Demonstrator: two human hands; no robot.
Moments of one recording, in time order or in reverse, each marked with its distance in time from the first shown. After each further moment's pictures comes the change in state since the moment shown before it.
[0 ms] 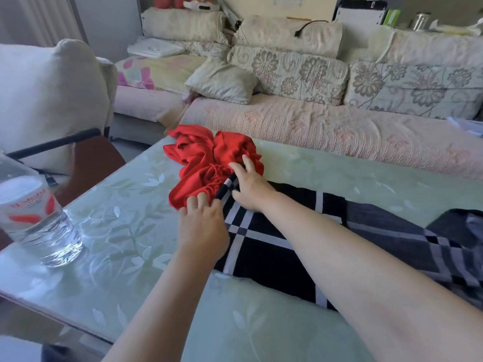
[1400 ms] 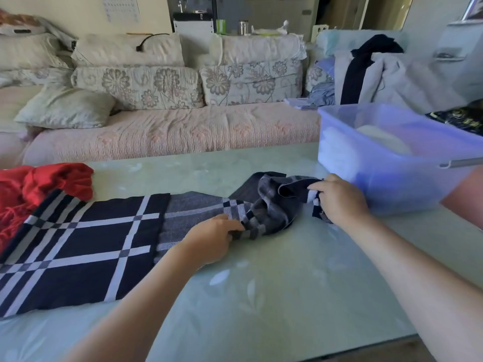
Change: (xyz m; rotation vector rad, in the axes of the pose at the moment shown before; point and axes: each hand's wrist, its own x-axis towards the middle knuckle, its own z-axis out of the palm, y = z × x) left_hand -0.066 0.364 -0.001 -0.288 -0.358 0.769; right_hand -0.453 0.362 -0.181 -0.021 0.505 0.641
